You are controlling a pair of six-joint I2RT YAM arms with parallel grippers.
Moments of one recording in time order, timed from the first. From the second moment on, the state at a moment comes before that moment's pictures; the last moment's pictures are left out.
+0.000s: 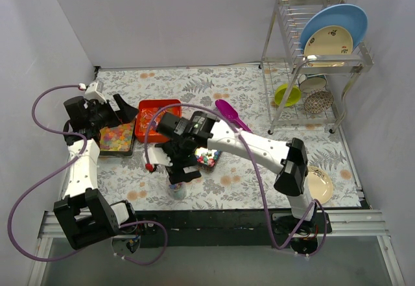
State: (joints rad) left arm 0.34 1.17 0.89 -0.22 0.68 -0.18; right arm 1.24 2.00 2.03 -1.24 -0.34 -0.79
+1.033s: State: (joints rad) left arm 0.34 1.16 0.81 -0.13 0.69 -0.27; right arm 1.25 2.10 2.13 -1.24 -0.61 -0.83
